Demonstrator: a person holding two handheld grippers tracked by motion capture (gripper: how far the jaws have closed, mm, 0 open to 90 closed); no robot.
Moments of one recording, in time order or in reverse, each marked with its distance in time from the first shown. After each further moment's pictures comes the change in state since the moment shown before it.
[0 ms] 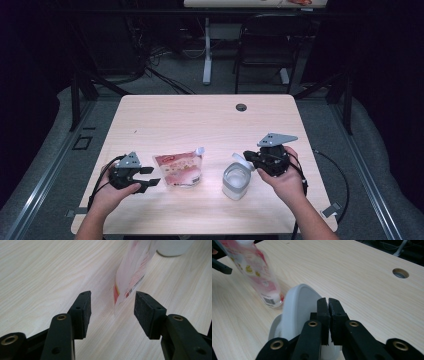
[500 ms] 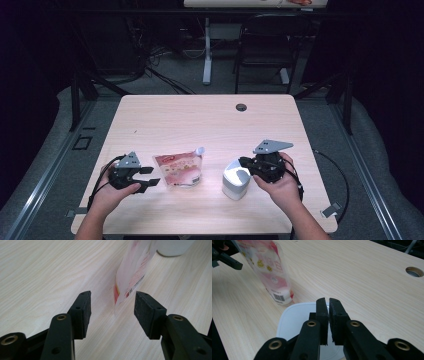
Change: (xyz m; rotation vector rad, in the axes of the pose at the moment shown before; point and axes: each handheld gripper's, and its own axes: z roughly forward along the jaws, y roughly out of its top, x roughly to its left) left arm 0.000 0.000 -0.001 -0.004 0.003 -0.001; right arm 0.013 -0.010 0.005 -0.008 0.035 -0.010
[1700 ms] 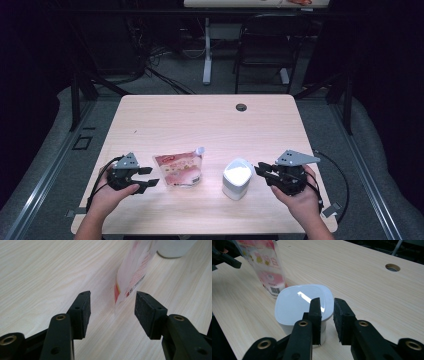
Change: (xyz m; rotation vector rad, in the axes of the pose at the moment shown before) left arm -0.001 -0.004 -0.002 -0.010 0.003 -0.018; right arm -0.008 -0.033 -0.046 -0.073 -0.057 0.044
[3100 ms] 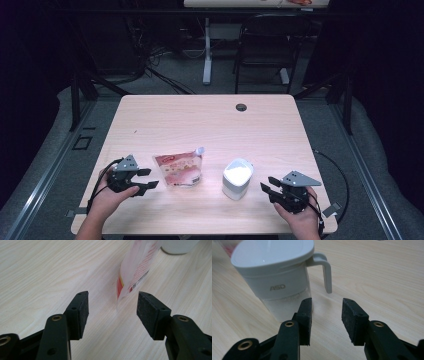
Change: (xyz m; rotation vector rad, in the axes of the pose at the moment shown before) left arm 0.002 -0.009 0.005 0.001 0.011 -0.018; right arm -0.005 -0.076 0.018 0.022 -0.111 0.070
